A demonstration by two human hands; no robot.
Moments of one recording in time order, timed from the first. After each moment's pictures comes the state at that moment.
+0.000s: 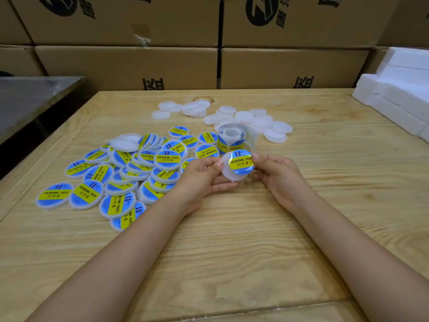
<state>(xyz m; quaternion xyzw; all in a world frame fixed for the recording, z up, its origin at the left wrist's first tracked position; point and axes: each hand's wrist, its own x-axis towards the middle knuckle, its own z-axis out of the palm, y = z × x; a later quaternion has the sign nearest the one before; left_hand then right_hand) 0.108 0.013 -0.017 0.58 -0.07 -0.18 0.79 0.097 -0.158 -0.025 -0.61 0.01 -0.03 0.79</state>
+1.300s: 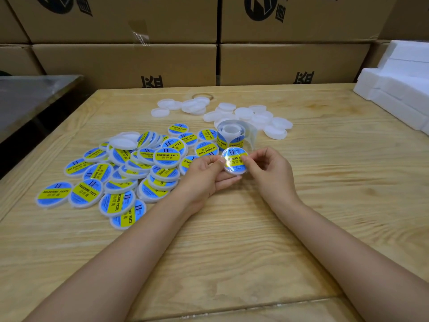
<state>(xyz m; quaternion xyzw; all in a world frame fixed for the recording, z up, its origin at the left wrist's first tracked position) 0.105 0.005 -0.016 0.55 -0.04 -0.18 0.82 0.088 -0.135 -0.031 -0.79 0.05 -0.23 0.57</state>
